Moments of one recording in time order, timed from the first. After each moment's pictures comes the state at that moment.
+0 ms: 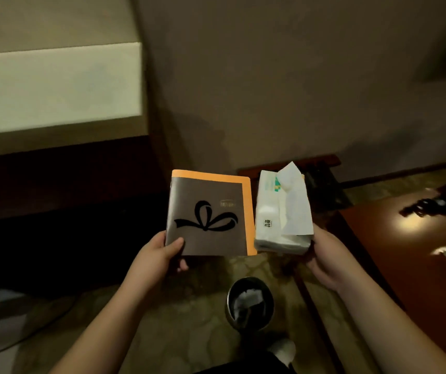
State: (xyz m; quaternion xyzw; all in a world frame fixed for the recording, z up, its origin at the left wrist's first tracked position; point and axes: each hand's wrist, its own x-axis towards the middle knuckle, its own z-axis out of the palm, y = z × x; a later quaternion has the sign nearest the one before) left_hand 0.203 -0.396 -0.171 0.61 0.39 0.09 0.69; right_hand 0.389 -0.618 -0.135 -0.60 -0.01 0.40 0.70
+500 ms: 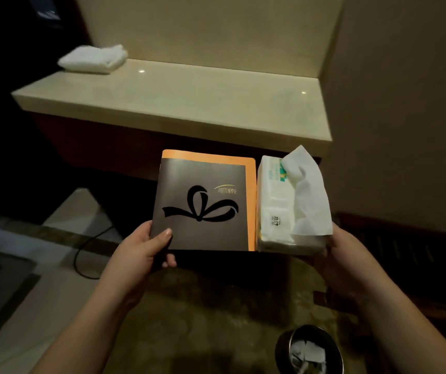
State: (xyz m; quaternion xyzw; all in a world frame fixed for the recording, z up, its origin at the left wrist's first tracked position) left_hand -0.047 -0.299 -0.095 0.52 0.45 0.32 0.65; right_hand 0.222 -0.429 -0.061 -0.54 -0.22 0.53 0.61
